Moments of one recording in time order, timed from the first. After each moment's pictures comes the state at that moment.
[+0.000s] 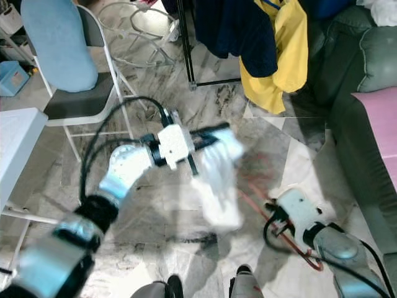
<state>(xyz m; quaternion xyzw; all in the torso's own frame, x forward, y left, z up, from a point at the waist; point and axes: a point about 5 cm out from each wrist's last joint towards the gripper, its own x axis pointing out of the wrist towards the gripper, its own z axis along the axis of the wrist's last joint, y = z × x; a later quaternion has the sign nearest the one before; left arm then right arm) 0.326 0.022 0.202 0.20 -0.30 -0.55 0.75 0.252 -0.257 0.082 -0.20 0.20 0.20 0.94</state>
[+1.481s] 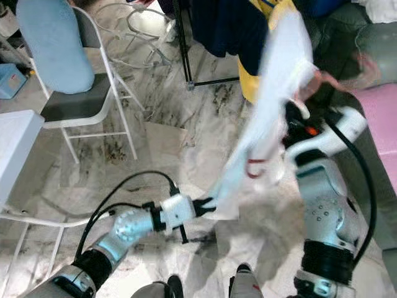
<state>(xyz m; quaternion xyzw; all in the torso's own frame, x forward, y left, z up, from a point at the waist) 0.282 0.038 0.062 0.23 -0.07 -0.55 0.80 0.320 -0.211 0.214 0.31 -0.12 0.13 0.93</state>
